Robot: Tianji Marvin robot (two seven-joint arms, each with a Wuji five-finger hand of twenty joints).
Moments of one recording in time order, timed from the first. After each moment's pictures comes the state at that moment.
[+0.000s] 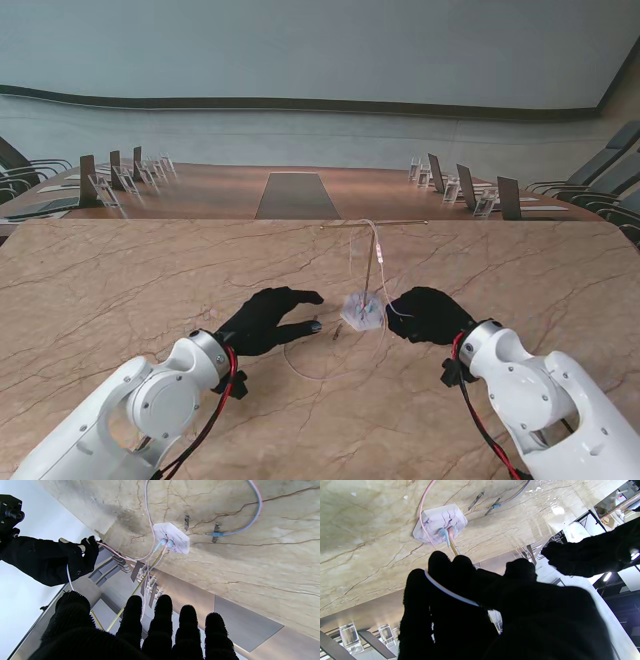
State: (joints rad) left arm 1.56 -1.06 -1.08 -1.78 0.56 -0.03 -0.17; right arm -1.69 -1.05 1.38 -1.81 -0.61 -0.13 0.27; left_hand 0.68 0.08 -0.02 -0.04 0.22 0.06 0.43 0.42 0.35 0.15 0.30 0.45 0.14 0.14 0.27 0.52 -0.03 0.12 0.23 0.70; right_hand 0.92 -0.60 1.31 -0.20 1.03 -0.16 1.18 0.95 0.88 0.32 1.14 0.48 0.68 0.29 0.98 0.55 0.30 0.28 1.24 0.43
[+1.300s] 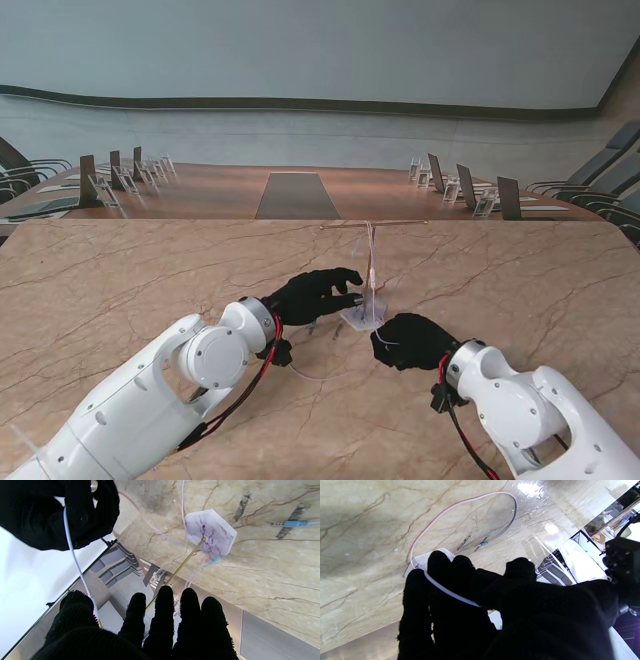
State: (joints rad) left arm 1.25 -1.12 -0.82 -1.59 0.35 0.05 -0.14; right arm -1.74 -1.03 1.33 -1.85 -0.60 -0.08 0.35; left_hand 0.72 0.09 -0.02 -0.04 0.24 0.12 0.49 0.49 0.37 0.19 0.58 0.86 0.20 0.23 0.86 1.06 -0.01 0.10 1.26 1.03; right_hand 0.92 -0.61 1.32 -0.20 1.01 -0.16 1.19 0.93 0.89 0.32 1.14 0.48 0.69 0.29 1.00 0.55 0.30 0.29 1.26 0.45
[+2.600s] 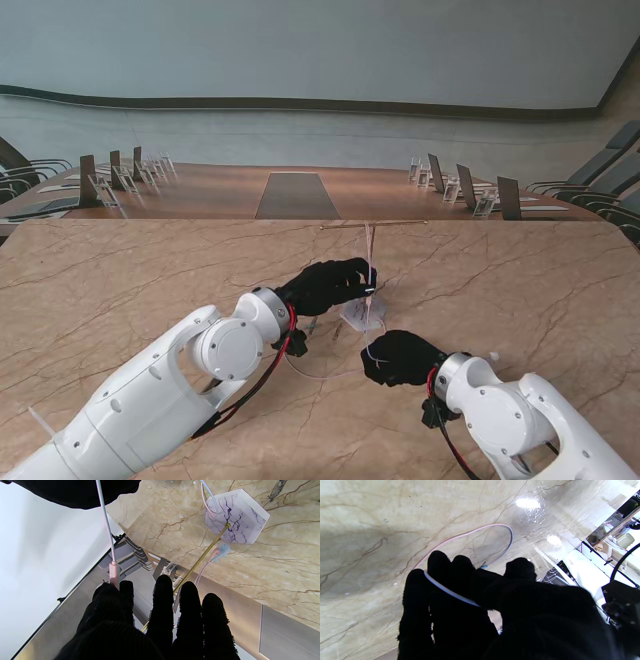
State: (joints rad) left arm 1.19 -1.15 -0.77 -1.57 0.34 0.04 -0.09; right arm -1.74 -1.02 1.27 -1.85 -0.58 -0.01 0.39; left_hand 1.07 0.06 -0.03 -0.04 0.28 -0.12 0.93 0.81 0.55 0.17 0.72 0.99 0.31 0.22 0.87 1.02 0.03 0.13 1.24 0.96; right_hand 0.92 -0.61 1.32 -0.20 0.99 -0.16 1.20 0.92 0.89 0.33 1.14 0.48 0.69 0.29 1.00 0.54 0.30 0.29 1.26 0.45
